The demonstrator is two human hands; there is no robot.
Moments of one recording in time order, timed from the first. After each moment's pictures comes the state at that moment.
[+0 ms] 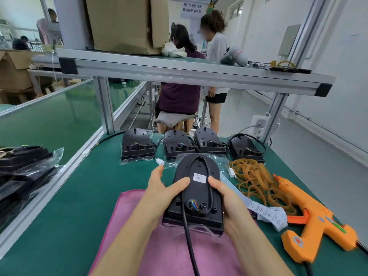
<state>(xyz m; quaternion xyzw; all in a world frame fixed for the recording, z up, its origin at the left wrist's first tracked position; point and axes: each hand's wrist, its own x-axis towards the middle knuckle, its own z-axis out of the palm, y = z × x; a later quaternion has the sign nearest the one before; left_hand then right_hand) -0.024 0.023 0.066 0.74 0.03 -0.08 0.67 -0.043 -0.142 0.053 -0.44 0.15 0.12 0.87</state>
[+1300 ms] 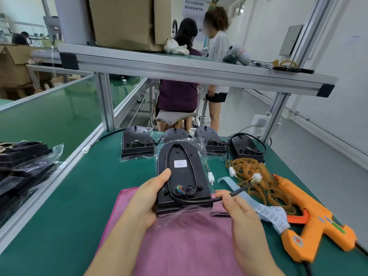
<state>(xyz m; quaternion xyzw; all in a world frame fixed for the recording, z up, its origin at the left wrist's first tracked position) -0.012 0.041 0.044 0.48 0.09 -0.20 0.85 -0.099 -0.144 0.047 -0.67 0.08 -0.13 0.72</state>
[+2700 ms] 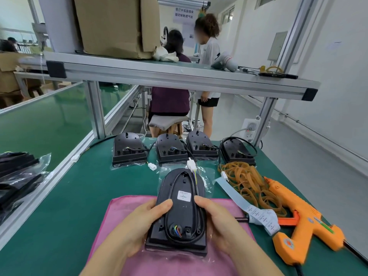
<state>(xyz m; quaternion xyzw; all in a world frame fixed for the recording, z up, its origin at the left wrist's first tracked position) -0.036 0.048 0.034 0.60 -0.01 -0.28 0.75 -0.058 -0.141 0.042 -0.54 0.14 0.14 0.82</state>
